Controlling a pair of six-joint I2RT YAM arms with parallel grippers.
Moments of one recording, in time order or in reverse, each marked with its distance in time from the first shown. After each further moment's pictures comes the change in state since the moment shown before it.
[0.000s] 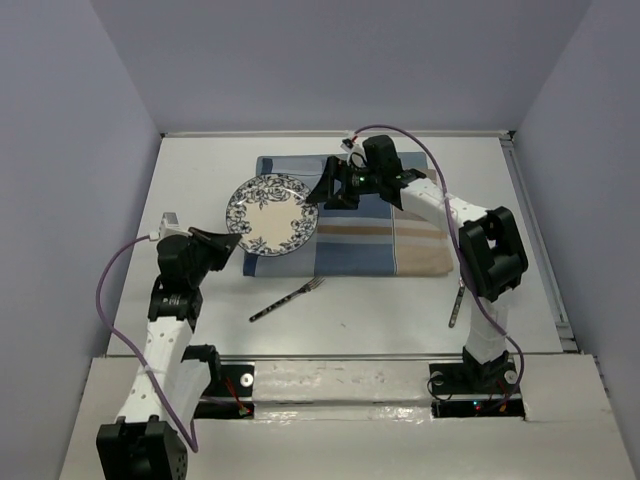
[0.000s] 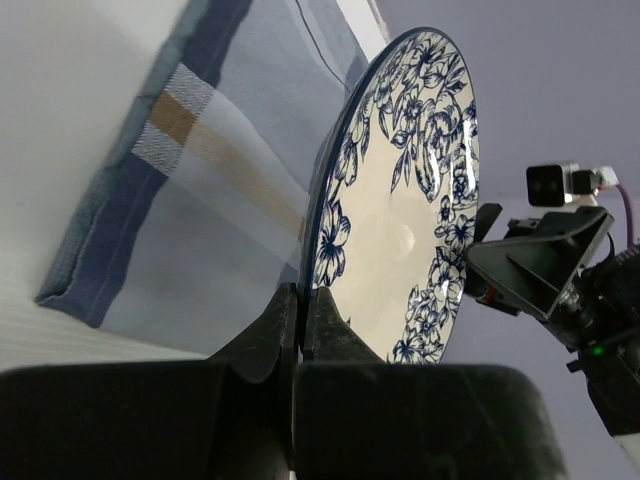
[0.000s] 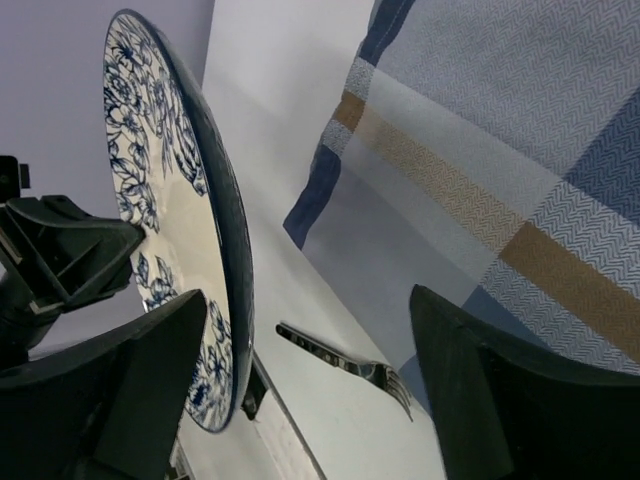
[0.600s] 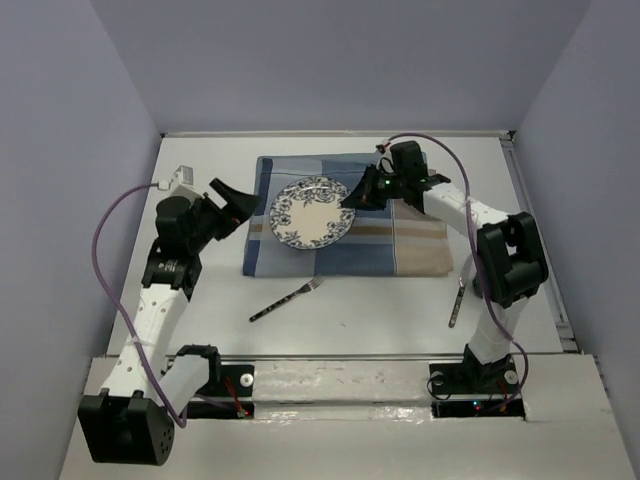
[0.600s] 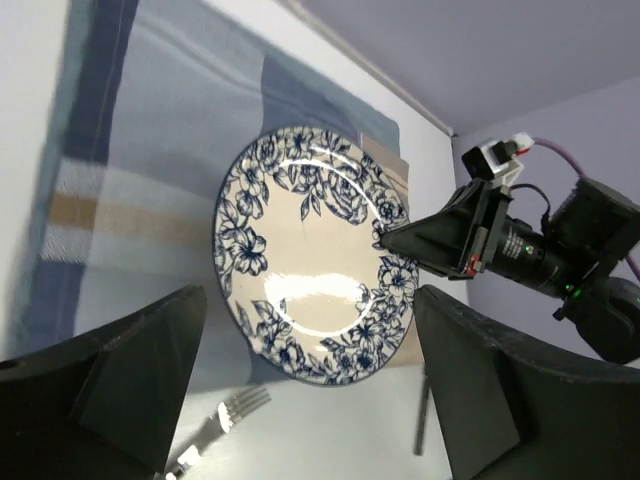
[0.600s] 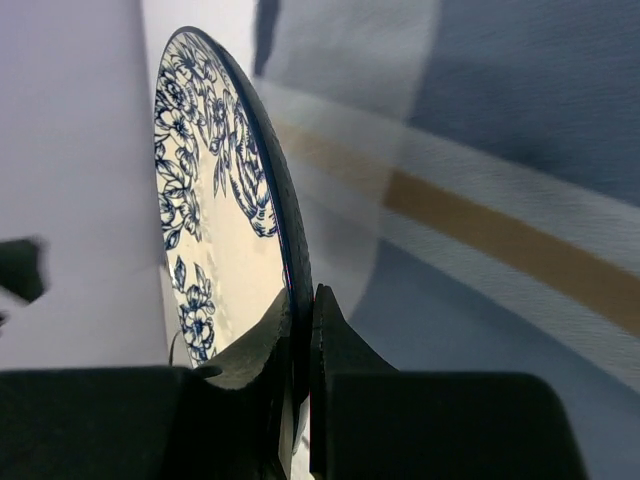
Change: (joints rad) left arm -0.112 0.200 0.268 -0.022 0.064 0.224; right arm -0.090 -0.103 -0.150 -0.027 0.071 0.065
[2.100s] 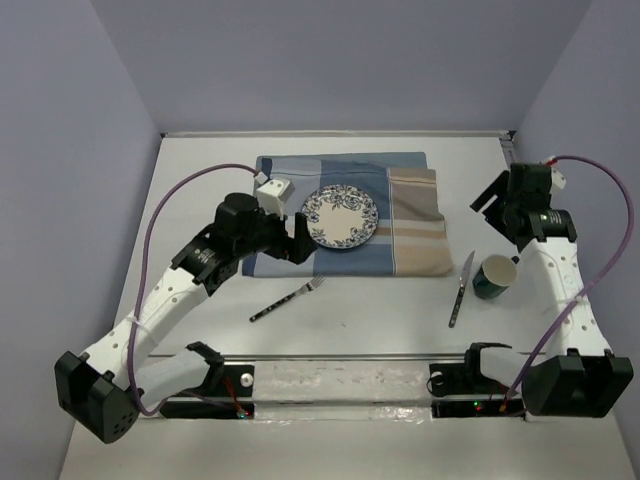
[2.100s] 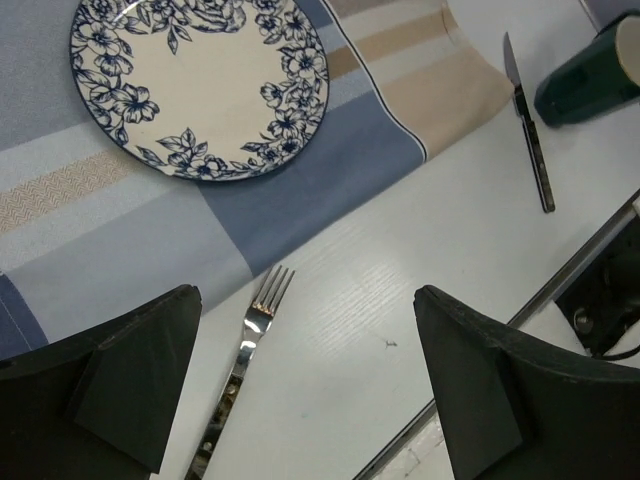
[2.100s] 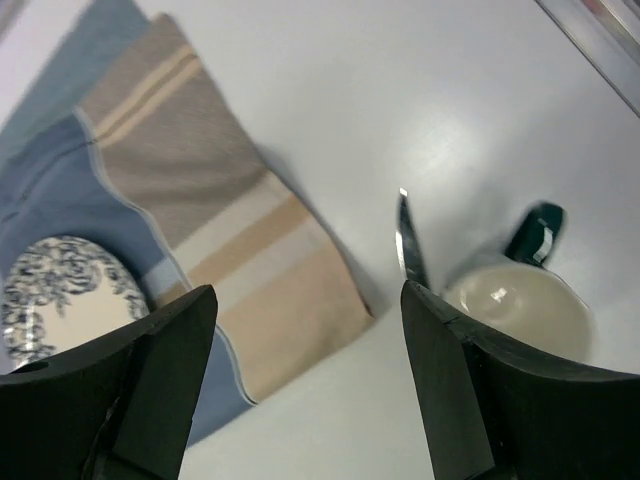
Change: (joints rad) left arm -0.462 0.119 0.233 -0.298 -0.073 0.574; right arm -0.435 -0.699 -0.209 -0.559 0.855 -0.099
